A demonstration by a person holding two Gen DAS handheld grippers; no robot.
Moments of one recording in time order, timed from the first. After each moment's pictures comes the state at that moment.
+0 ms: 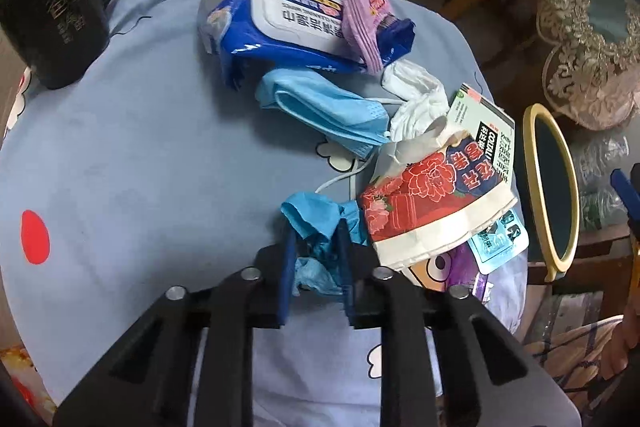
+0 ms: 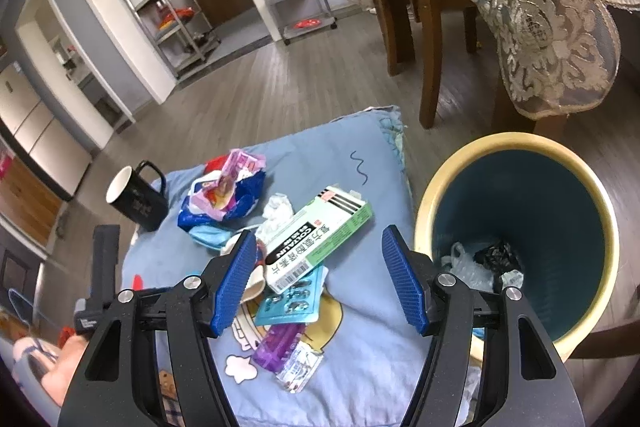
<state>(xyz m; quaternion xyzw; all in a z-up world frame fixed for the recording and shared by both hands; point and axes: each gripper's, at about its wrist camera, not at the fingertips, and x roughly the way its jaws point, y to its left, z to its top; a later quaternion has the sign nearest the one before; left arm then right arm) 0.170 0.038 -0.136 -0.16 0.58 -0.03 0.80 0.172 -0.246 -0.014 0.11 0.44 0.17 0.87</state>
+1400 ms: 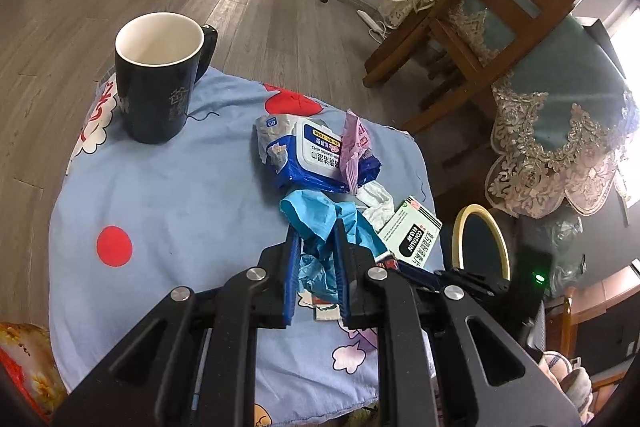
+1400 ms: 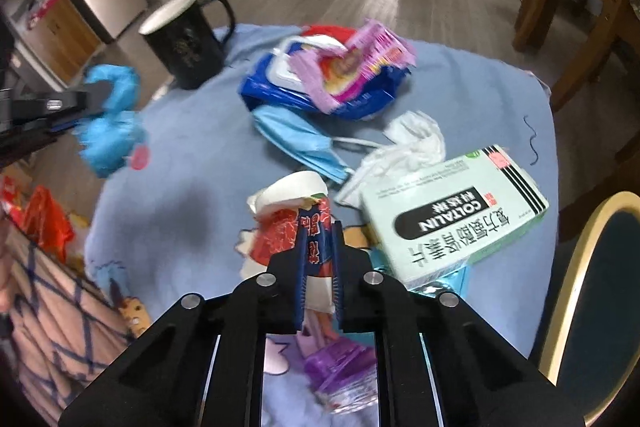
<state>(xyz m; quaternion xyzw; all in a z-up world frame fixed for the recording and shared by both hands) 0.127 0.108 -0.036 -0.26 0.45 -0.02 0.85 0.179 -0.104 -0.079 -0.08 0.52 0.33 0.78</state>
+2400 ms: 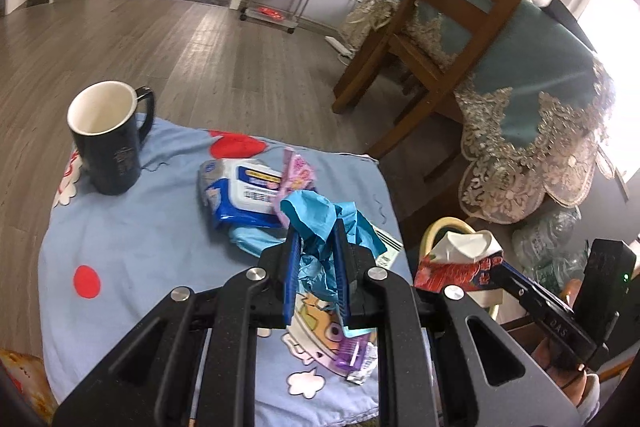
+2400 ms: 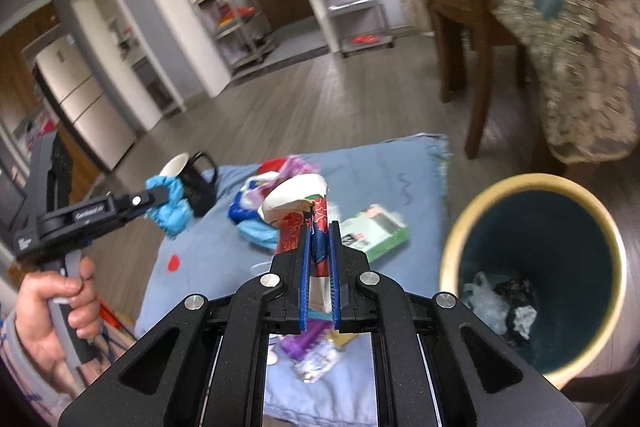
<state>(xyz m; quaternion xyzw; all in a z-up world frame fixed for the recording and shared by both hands) 0.138 0.047 0.010 -0.22 0.40 -0.05 0.89 0.151 -0.253 0.015 0.09 0.40 0.26 0.87</state>
